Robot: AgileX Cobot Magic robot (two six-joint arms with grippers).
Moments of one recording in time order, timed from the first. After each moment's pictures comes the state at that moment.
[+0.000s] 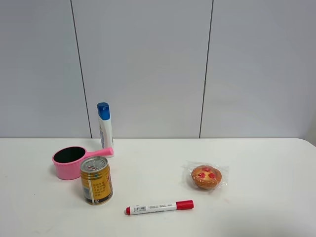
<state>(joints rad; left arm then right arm) 0.06 -0.01 -0.51 0.08 1.06 -0.08 -0.04 0.35 -0.60 -0.09 0.77 -0.01</state>
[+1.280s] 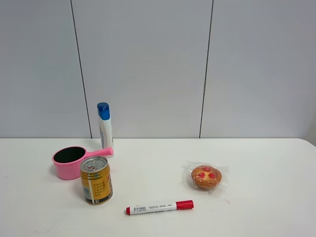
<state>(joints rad) 0.06 -0.01 -0.51 0.08 1.06 -0.08 -0.03 0.08 -0.49 -0.05 1.07 0.10</state>
